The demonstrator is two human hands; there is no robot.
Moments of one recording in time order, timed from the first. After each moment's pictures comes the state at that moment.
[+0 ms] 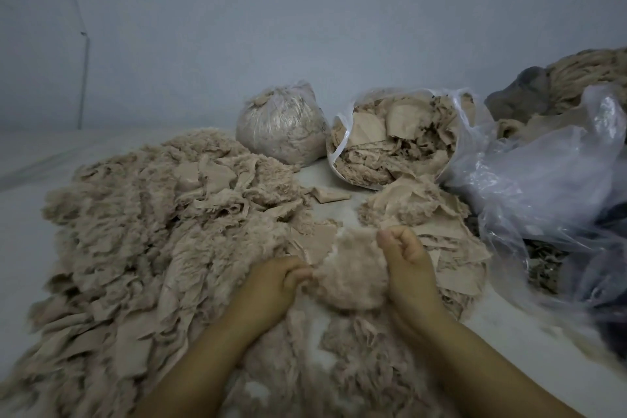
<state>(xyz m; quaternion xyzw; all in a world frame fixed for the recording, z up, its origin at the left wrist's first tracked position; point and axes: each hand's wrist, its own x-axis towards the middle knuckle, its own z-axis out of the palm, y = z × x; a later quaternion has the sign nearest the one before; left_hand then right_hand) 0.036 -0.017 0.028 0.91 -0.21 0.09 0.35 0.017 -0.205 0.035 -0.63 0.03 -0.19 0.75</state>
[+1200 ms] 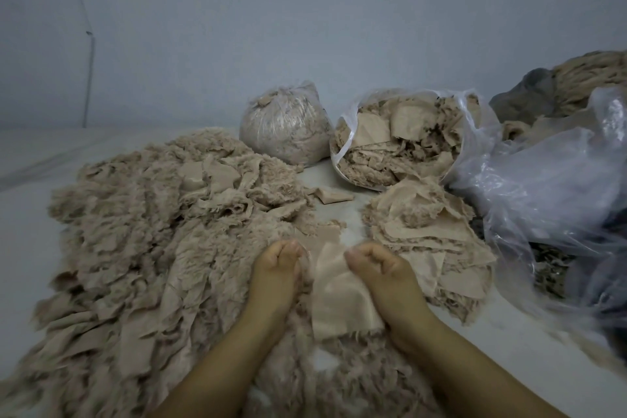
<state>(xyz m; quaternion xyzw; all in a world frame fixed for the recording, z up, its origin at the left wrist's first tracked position) 0.028 -0.045 0.036 0.66 0.01 0.08 0.74 0.007 -0.193 0.035 -0.72 -0.04 -0.09 0.69</state>
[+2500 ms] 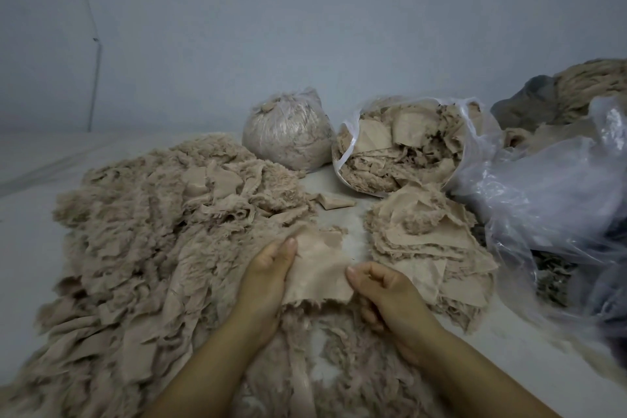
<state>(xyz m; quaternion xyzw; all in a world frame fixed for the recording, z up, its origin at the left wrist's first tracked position) 0.026 -0.032 0.043 0.59 -0.03 0.02 0.81 0.002 -0.202 0.036 -0.67 -0.04 0.05 0.74</state>
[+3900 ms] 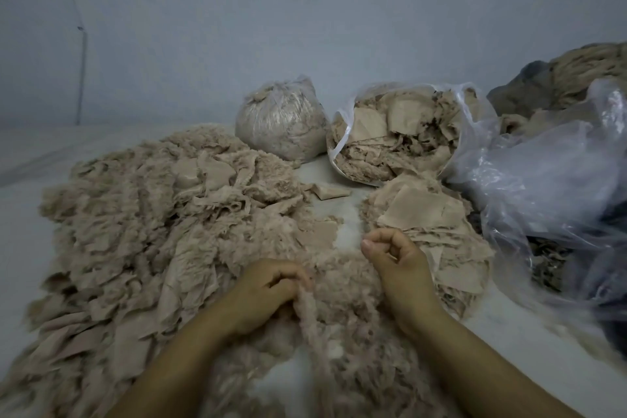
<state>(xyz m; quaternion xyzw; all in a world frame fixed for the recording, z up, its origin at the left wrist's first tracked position) 0.024 -0.004 0.045 0.86 -0.25 0.00 0.43 0.021 -0.208 0.028 -0.68 0.02 -0.17 0.72</state>
